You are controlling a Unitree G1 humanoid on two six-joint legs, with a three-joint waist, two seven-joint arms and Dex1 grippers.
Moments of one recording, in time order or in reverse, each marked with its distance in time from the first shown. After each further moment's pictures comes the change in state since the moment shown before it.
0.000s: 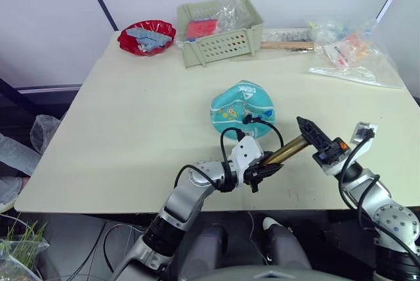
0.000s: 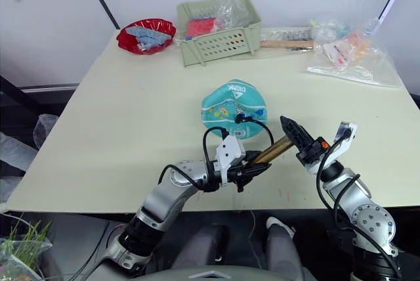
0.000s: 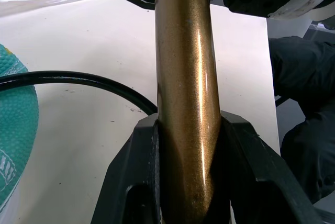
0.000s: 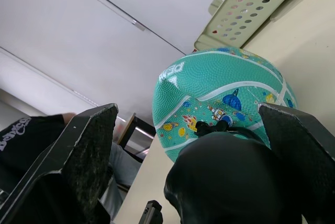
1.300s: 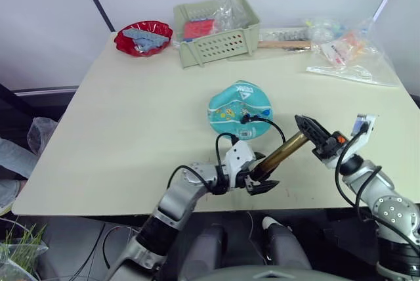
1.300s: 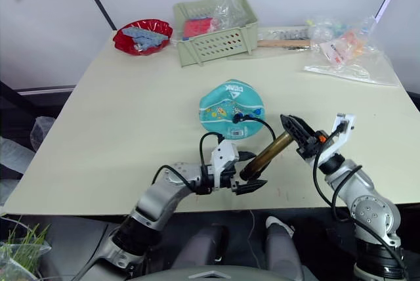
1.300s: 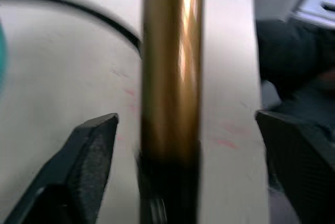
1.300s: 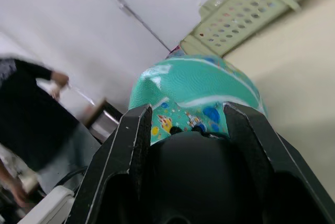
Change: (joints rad) left arm -0.007 0.107 0.044 0.040 -0.066 0.069 -0.147; right arm -0.086 -0.102 0.044 -0.046 -0.222 -0.047 0.074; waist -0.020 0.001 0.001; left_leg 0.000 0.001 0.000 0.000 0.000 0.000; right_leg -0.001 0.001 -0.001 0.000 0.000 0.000
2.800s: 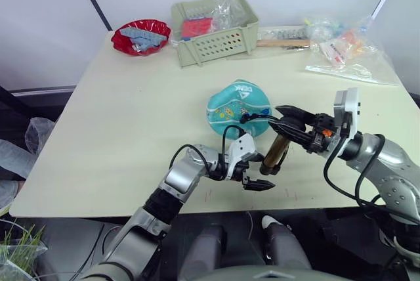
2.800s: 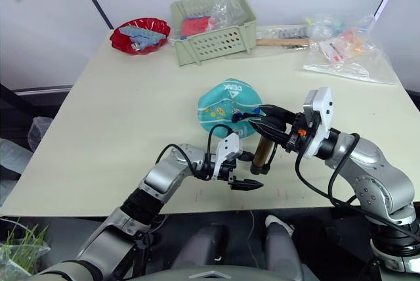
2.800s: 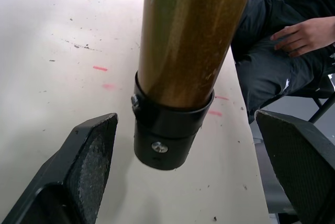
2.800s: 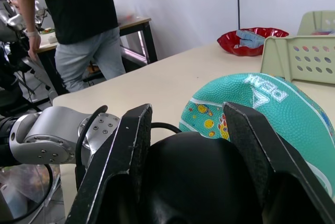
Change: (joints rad) left arm -0.204 -0.028 -0.047 0.232 0.043 0.035 -0.201; right arm -0.151 -0.200 0.159 -0.133 -0.251 -0.036 0.254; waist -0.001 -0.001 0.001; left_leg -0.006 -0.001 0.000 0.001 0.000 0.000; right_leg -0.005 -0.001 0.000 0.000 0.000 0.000
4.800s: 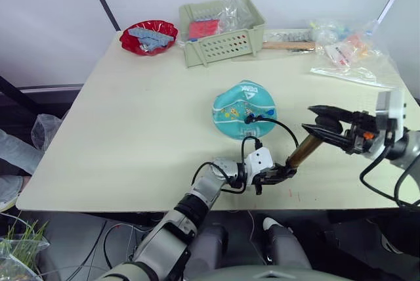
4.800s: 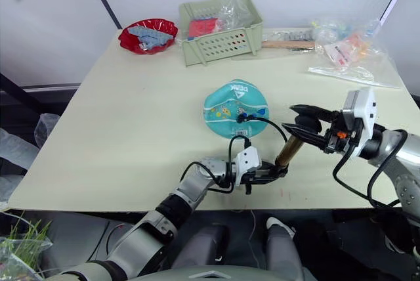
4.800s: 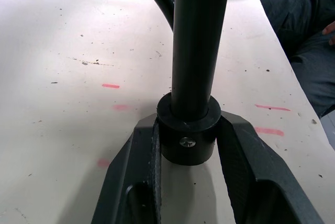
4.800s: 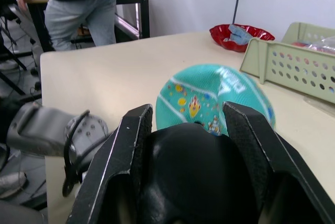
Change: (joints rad) left arm -0.018 -0.239 -0.008 0.491 0.213 -0.548 0.154; right arm 0.047 -0.277 -0.184 0.066 0.066 -0.100 0.185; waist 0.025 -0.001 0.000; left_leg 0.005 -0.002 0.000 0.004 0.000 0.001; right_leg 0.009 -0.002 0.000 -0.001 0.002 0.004
